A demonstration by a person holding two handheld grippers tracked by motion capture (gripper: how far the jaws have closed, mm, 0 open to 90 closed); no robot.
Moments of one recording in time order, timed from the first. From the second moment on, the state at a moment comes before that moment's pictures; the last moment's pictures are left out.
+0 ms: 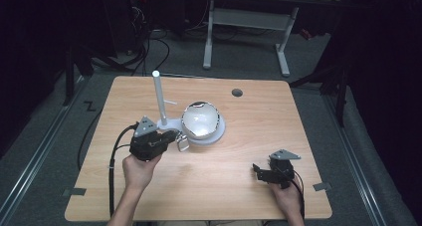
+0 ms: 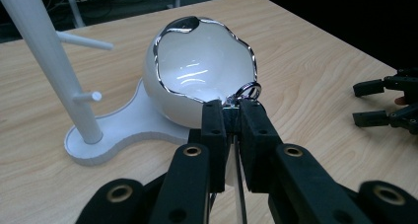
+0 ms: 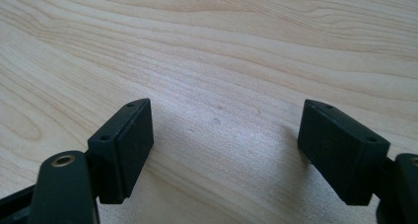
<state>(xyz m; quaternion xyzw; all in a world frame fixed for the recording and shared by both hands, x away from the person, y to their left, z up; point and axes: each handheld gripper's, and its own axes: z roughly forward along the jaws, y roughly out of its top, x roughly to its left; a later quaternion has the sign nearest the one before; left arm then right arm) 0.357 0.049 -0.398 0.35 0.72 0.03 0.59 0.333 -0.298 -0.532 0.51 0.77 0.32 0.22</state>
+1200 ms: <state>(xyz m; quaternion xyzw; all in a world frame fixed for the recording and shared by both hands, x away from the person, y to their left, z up) 0.410 0.012 -0.372 0.37 0.73 0.04 0.58 0.333 -0.298 -0.532 0.51 0.77 0.32 0.22</state>
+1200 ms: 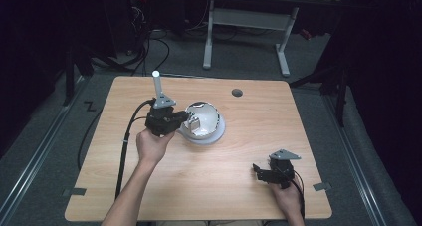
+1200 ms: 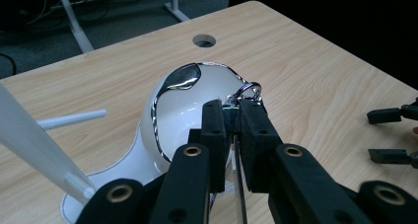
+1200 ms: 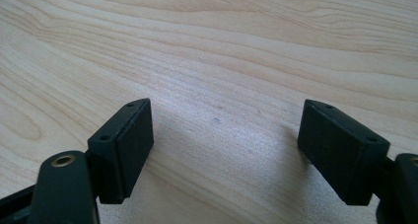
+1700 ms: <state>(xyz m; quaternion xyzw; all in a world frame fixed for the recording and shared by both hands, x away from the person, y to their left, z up) 0.427 -0.003 -0.385 0.37 0.73 0.06 0.57 0.333 -0.298 -0.532 0.51 0.77 0.32 0.22</state>
